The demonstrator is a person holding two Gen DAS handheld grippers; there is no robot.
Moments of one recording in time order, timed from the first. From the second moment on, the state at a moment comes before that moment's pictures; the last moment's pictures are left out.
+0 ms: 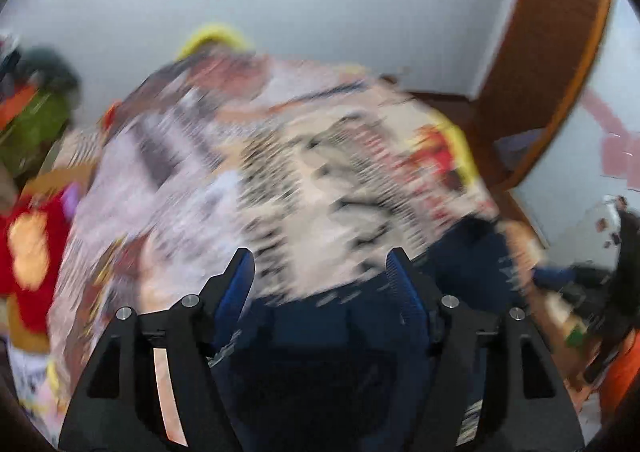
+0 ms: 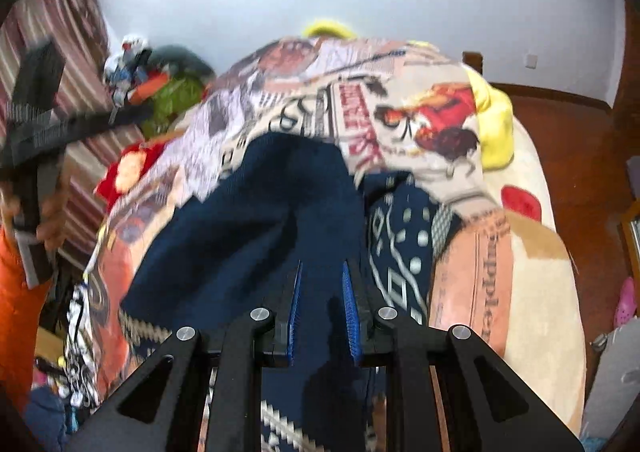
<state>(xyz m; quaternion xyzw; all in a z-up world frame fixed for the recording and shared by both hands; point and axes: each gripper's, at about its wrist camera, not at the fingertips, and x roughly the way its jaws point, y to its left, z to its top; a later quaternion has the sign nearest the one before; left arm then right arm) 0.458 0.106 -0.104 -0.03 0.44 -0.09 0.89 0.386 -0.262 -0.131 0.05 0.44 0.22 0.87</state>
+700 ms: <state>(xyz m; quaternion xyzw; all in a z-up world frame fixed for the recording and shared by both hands) 0.451 0.128 -0.238 -0.06 0.51 -0.07 0.85 0.483 -0.227 -0.210 0.10 0.55 0.23 0.80</state>
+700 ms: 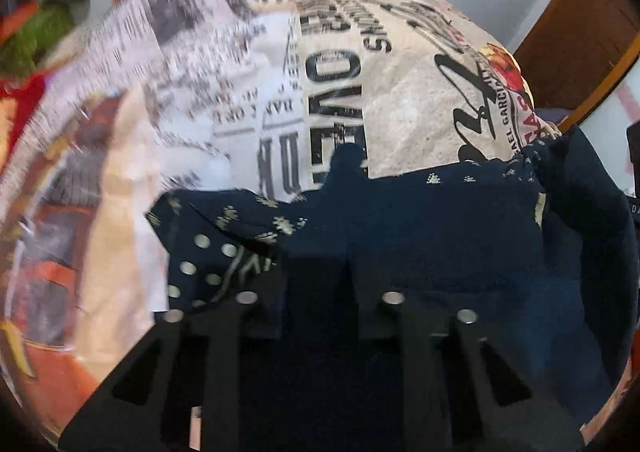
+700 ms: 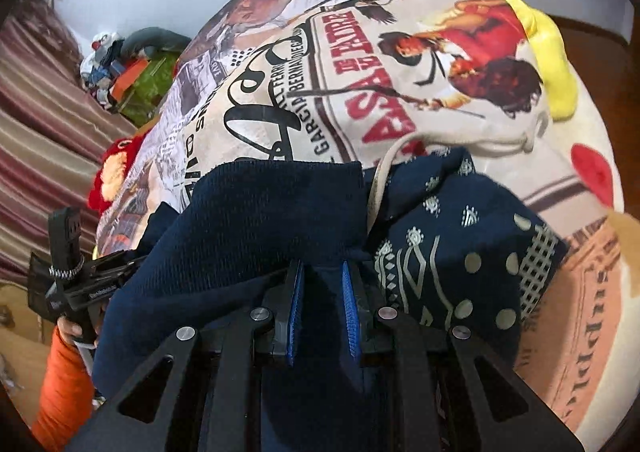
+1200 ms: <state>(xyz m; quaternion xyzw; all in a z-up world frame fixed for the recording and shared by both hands) 0.406 0.174 -0.149 -0.10 0.37 -0.01 0.92 0.438 -0.226 -0.159 0.05 0.45 0.25 0.86</state>
